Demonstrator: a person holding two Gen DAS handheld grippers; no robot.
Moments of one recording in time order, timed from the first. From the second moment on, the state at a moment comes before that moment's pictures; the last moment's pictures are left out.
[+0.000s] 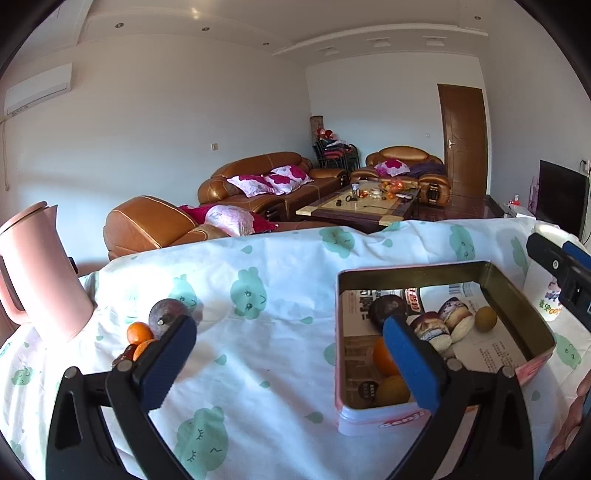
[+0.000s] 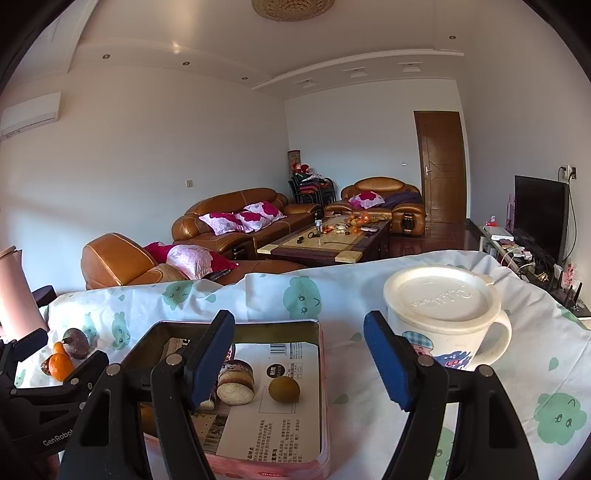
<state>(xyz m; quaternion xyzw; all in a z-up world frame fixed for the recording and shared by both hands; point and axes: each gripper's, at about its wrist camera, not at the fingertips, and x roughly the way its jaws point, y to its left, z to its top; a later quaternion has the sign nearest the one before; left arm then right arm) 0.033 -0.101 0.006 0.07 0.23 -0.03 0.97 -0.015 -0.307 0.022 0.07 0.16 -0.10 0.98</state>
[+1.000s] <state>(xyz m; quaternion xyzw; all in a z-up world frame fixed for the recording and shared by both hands) 0.032 0.007 0.001 0.02 0.26 -0.02 0.96 -0.014 -0.190 0.007 0.14 0.22 -0.09 0.96</state>
